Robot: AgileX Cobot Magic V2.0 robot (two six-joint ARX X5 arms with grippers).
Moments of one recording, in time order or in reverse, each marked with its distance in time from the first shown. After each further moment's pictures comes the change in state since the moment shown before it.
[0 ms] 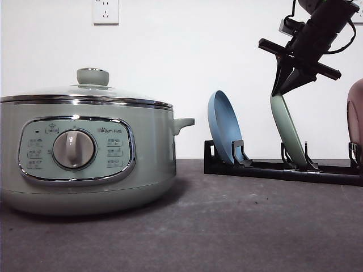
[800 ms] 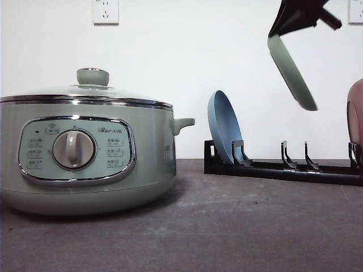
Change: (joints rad) left_arx 0.000 0.000 0.000 0.000 0.000 0.000; right_arx 0.005 -0.229 0.001 0.029 -0.163 0.020
